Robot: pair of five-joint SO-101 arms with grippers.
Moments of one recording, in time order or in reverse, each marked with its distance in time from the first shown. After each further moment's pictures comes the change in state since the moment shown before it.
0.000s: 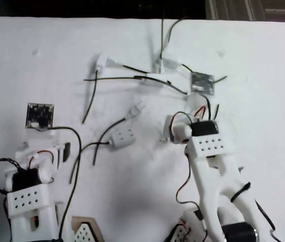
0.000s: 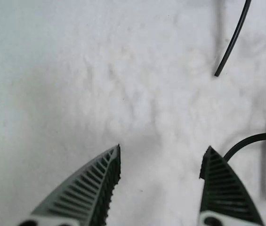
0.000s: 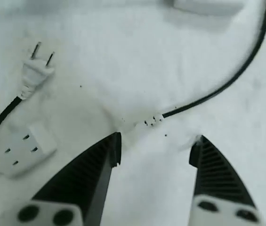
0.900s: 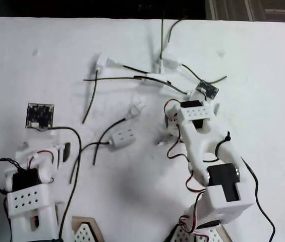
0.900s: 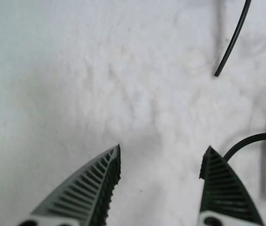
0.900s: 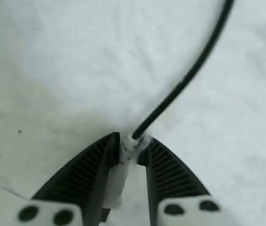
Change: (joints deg) left arm 0.0 0.0 0.0 0.0 0.0; right arm 0.0 33.6 -16.5 1.4 -17.0
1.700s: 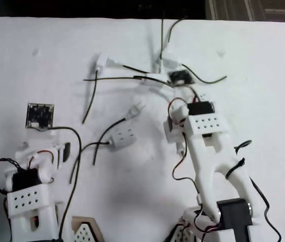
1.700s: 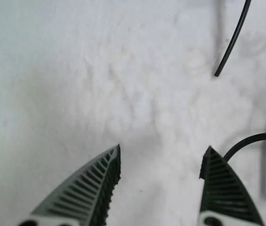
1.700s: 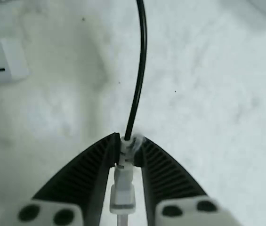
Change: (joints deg) left arm 0.0 0.0 0.0 0.0 0.0; right arm -0.3 -21.1 4.8 12.7 50.2
